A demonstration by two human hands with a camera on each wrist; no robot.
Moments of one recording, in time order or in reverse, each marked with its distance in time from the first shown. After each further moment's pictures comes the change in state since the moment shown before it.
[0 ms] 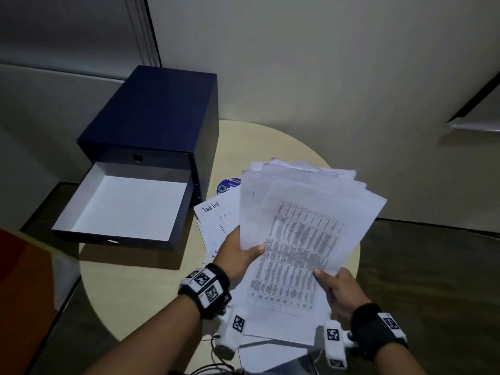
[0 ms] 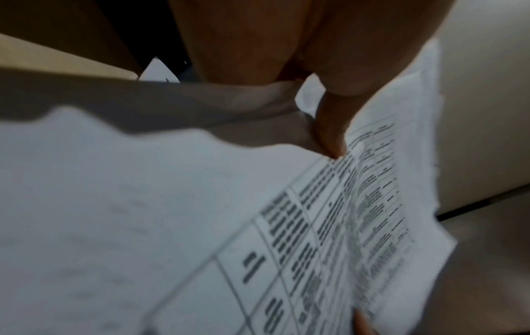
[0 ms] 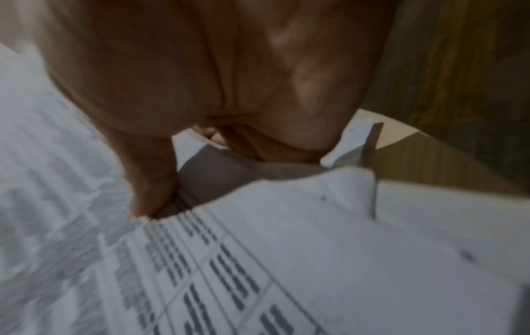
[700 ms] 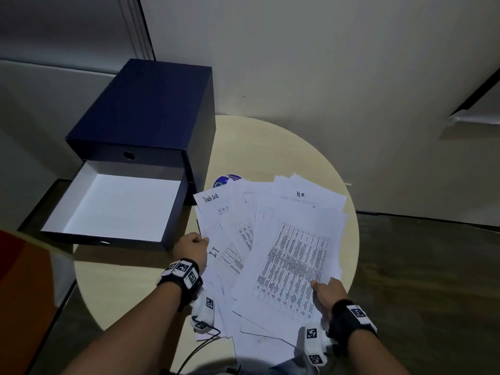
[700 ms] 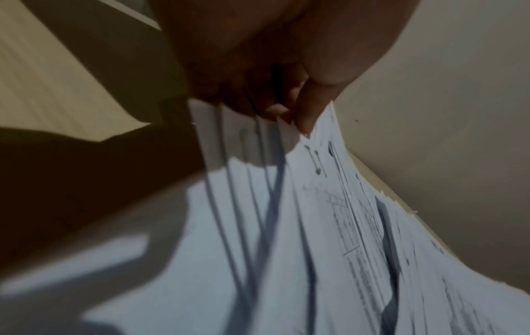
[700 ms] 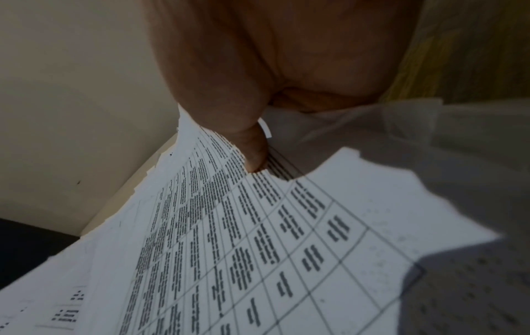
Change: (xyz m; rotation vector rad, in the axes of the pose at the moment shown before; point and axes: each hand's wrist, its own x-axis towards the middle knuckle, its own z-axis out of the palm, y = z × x) left_hand 0.029 -0.028 -0.086 0.723 0.638 -0.273; right_hand 0.066 0.100 -0.015 -0.307 0.304 0.401
